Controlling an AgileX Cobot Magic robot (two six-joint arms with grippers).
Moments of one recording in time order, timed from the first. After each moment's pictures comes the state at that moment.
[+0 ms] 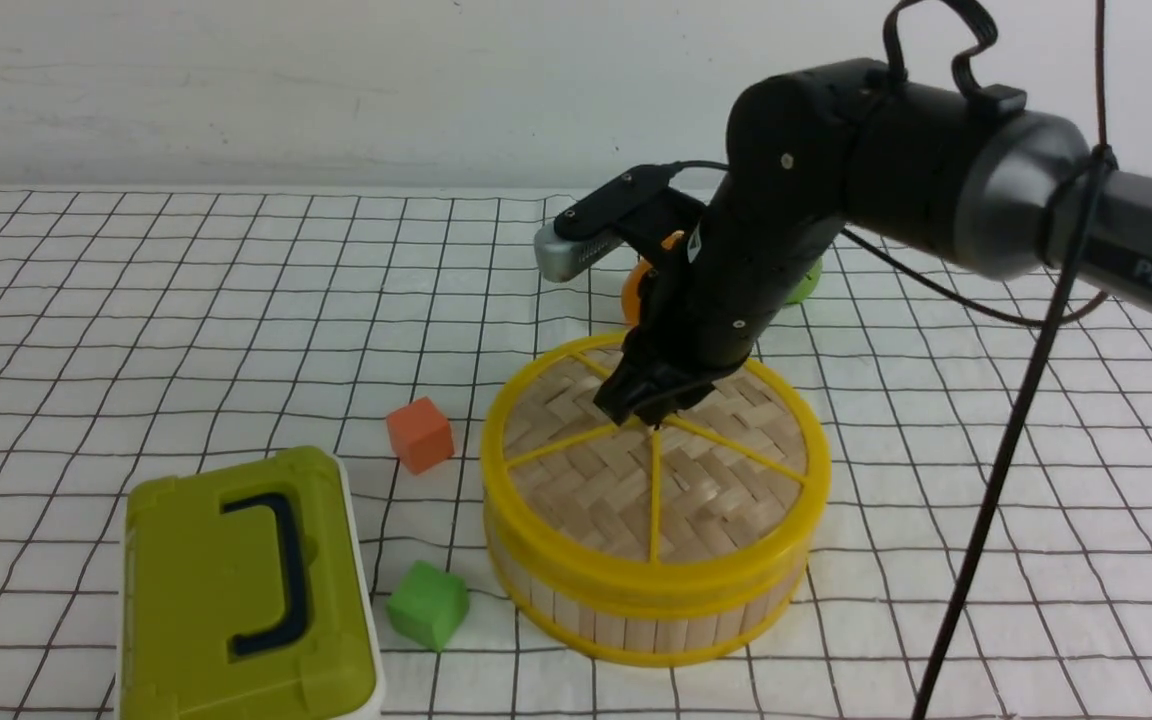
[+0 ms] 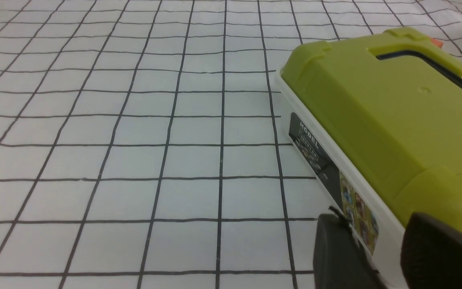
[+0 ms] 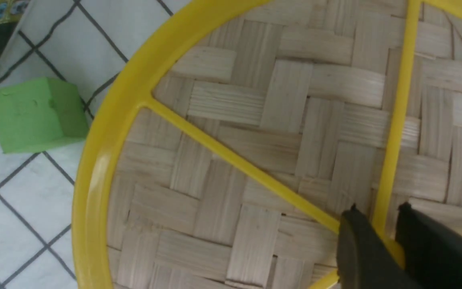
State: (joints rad) right arm 0.54 1.98 -1.80 0.13 1.02 -0.27; left arm 0.01 -0.01 0.03 -0.05 0.35 0.03
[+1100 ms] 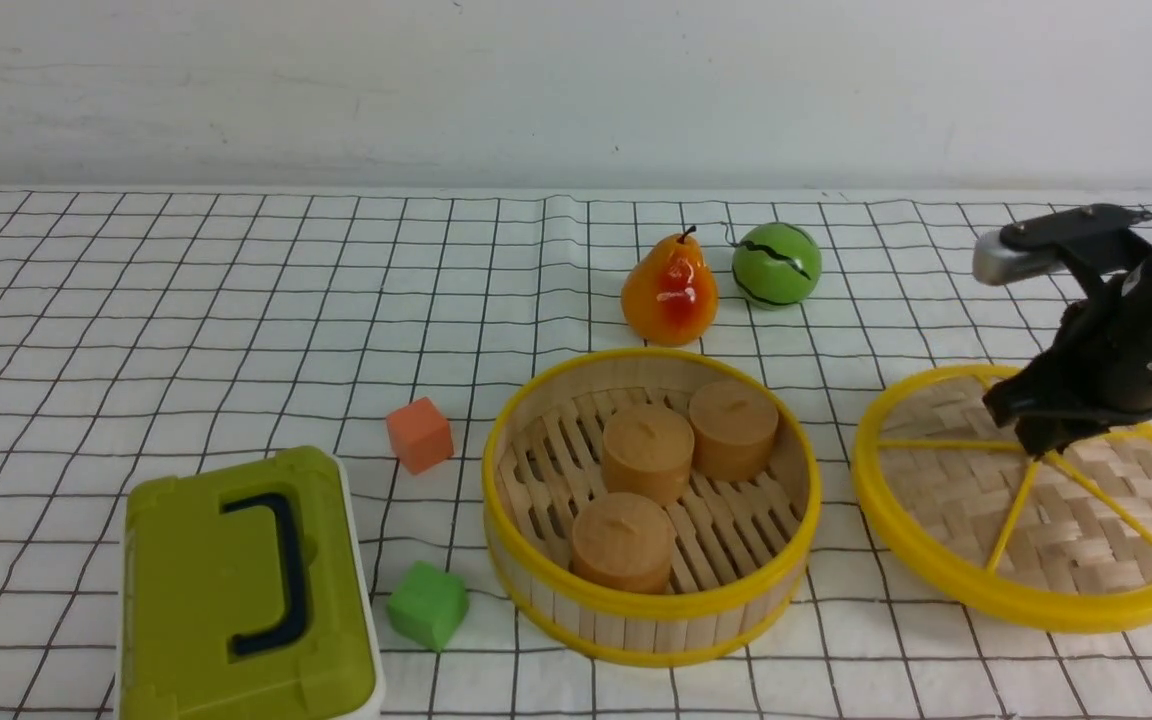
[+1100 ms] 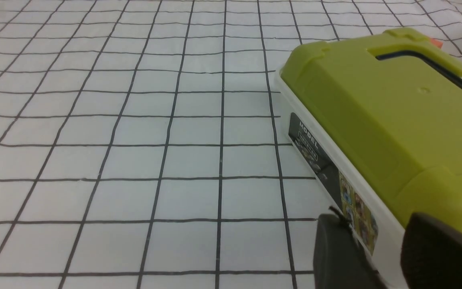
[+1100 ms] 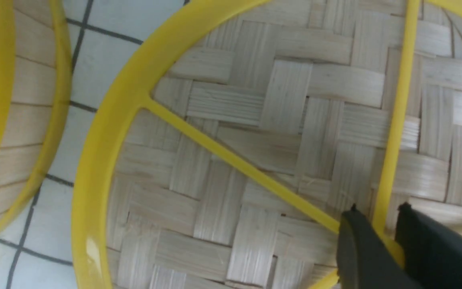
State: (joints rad) right arm 0.03 1.79 -1.31 0.11 0.77 -0.24; left arm 0.01 -0.01 0.03 -0.05 0.35 0.03
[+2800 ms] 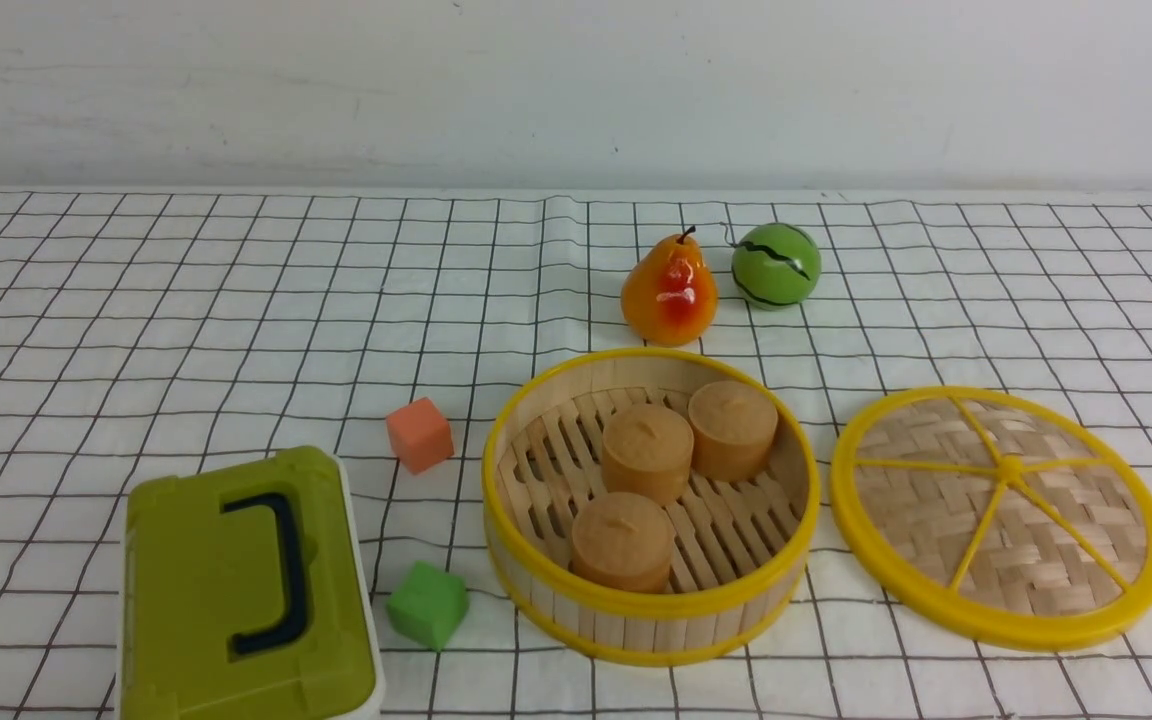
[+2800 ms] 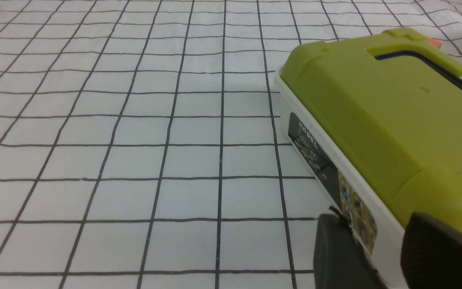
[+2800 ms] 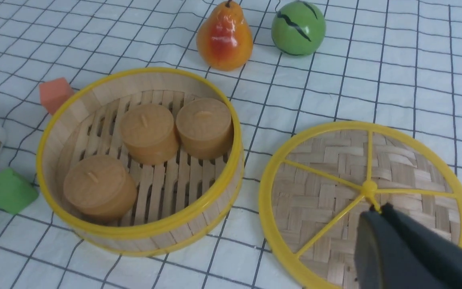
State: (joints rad) right arm 0.03 0.81 -0.81 0.45 0.67 -0.37; left arm 0.01 -0.01 0.03 -0.05 0.35 0.03
